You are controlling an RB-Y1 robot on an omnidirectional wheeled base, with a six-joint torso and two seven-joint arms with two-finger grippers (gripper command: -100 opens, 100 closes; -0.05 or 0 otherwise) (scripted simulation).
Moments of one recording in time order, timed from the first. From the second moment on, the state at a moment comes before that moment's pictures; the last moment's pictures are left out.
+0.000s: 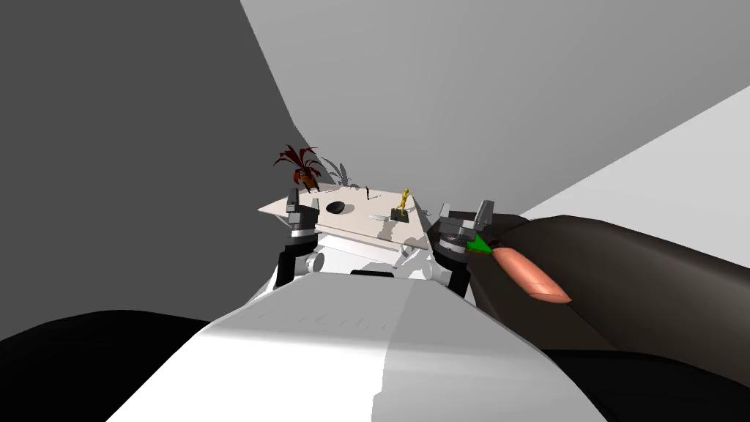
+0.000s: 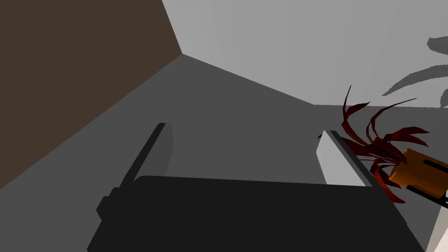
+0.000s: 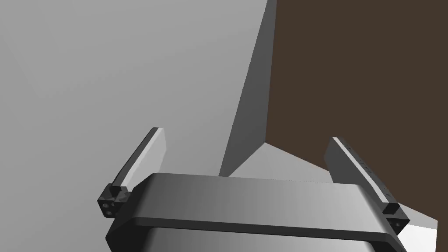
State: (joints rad) left arm 0.47 0.00 0.04 -2.34 0.08 -0.37 -0.01; right arm 0.45 0.02 -0.06 -2.28 -0.07 -0.62 -0.07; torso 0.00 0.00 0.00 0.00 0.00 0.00
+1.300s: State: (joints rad) left arm 0.69 0.15 0.19 -2.14 0.31 -0.12 -0.08; right arm 0.45 0.02 -0.06 -2.28 -0.07 -0.62 -0.07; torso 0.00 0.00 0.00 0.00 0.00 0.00
